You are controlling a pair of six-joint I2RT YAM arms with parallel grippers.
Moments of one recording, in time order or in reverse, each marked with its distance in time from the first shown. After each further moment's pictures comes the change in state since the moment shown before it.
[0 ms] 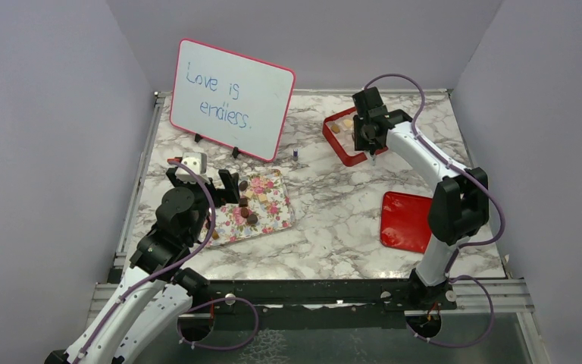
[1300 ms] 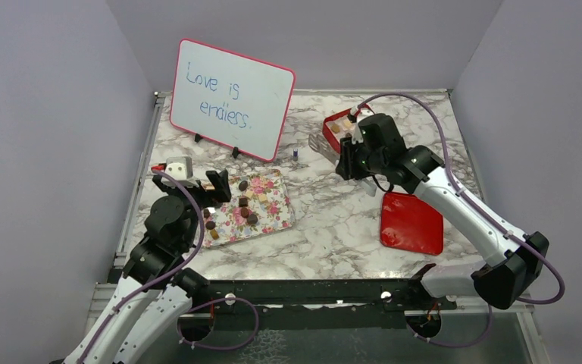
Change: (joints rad) left arm 0.000 -0.068 0.000 -0.001 -0.083 -0.004; right arm 0.222 -0.484 -0.244 0.010 -0.242 0.025
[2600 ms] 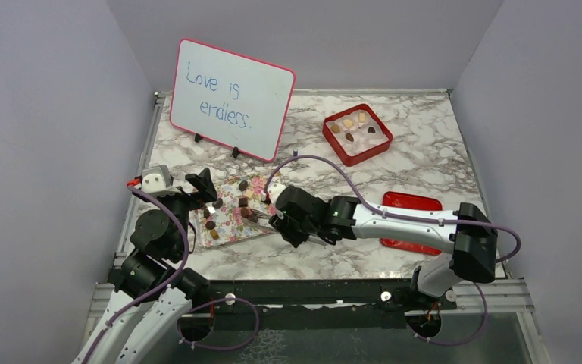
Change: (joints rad) left arm 0.000 -0.128 -0.004 0.000 -0.163 -0.015; right arm 0.601 0.232 -0.142 0.224 0.082 -0.127
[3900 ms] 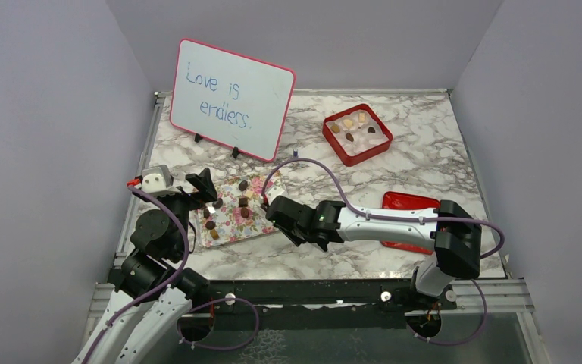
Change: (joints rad) left arm 0.001 0.001 0.000 0.000 0.001 0.000; right arm 0.042 0.106 0.040 -0.089 0.218 0.092
